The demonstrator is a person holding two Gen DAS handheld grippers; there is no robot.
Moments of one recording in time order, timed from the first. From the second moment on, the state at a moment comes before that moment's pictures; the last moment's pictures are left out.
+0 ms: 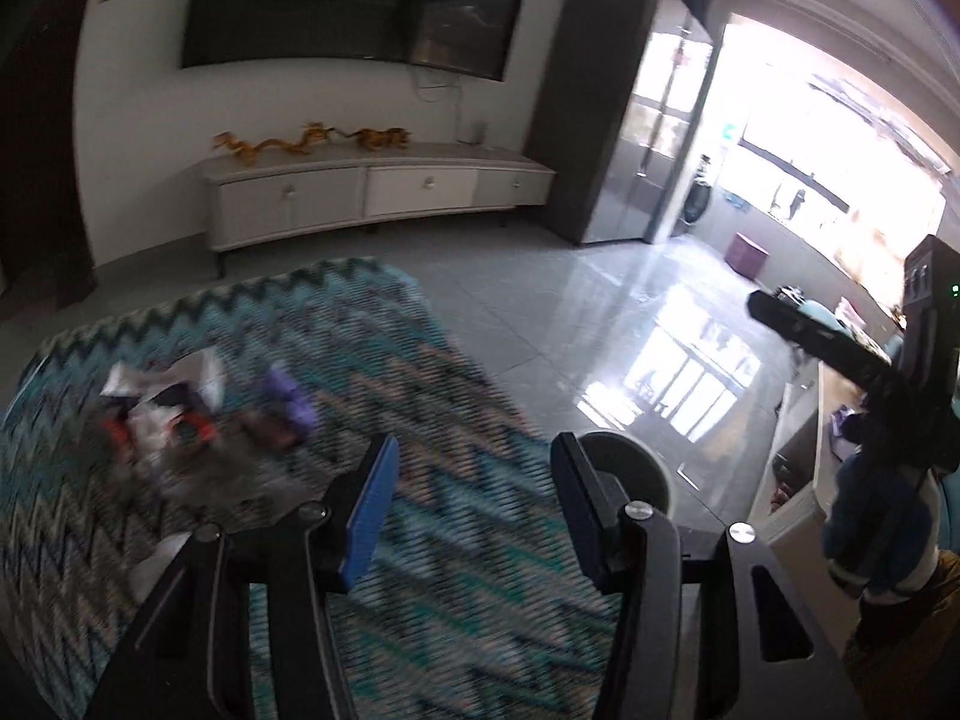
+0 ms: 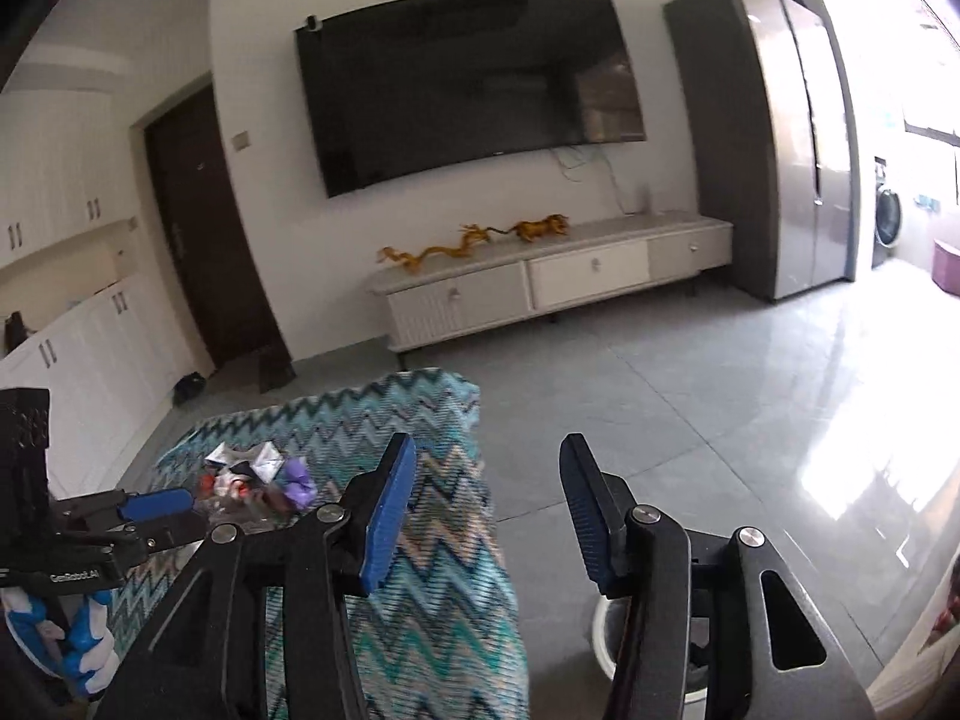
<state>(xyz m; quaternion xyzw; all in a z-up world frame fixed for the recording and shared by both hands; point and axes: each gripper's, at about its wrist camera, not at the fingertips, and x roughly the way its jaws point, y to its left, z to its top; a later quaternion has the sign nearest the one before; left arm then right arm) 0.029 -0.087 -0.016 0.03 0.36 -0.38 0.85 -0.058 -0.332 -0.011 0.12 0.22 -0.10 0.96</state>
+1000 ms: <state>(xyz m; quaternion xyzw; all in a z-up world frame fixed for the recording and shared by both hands) 0.195 0.071 -0.139 0.01 0.46 -0.19 0.87 0.148 -0.197 -0.110 0.08 0.38 0.08 0.92</state>
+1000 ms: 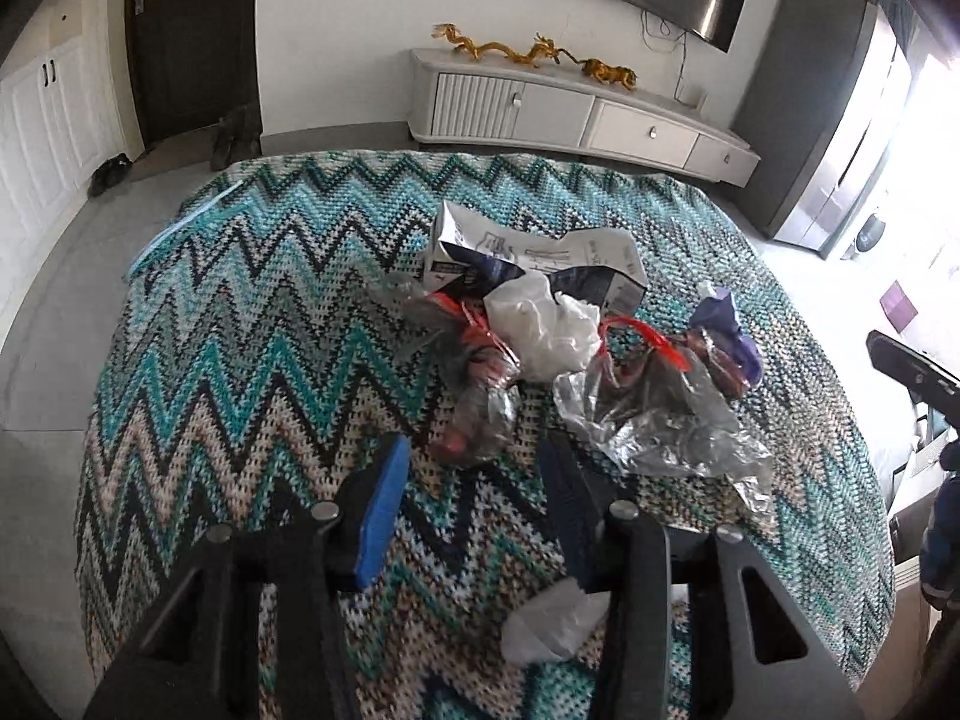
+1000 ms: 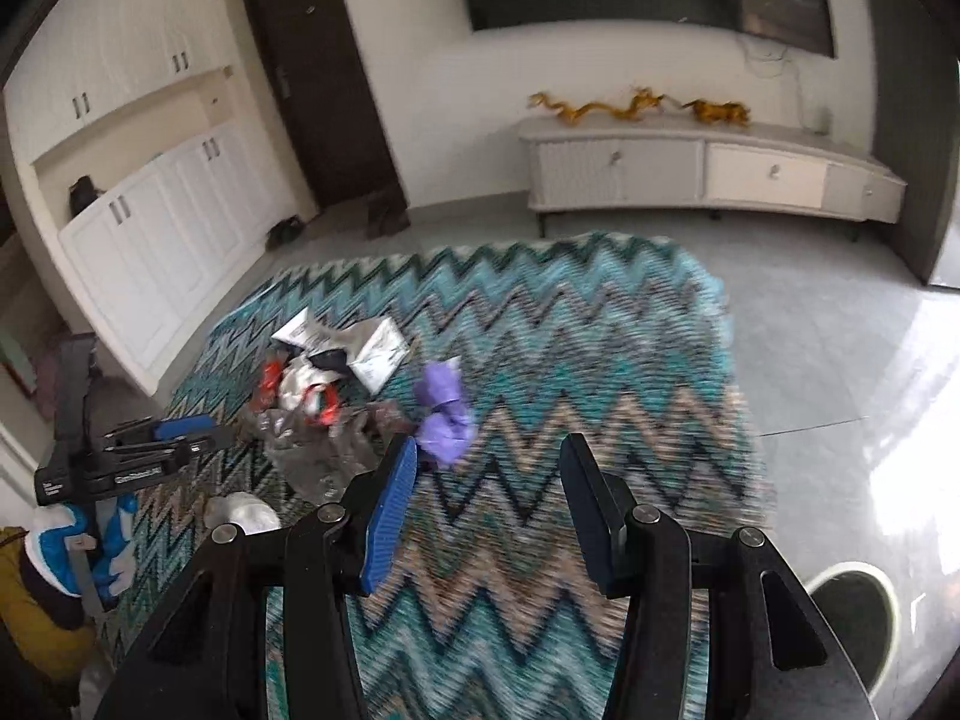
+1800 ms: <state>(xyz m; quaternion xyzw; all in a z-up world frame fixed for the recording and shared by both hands) 0.157 0.073 -0.131 -0.01 0.46 -0.32 0.83 0.197 -0.127 -0.186 0.06 0.46 0.17 0.87</state>
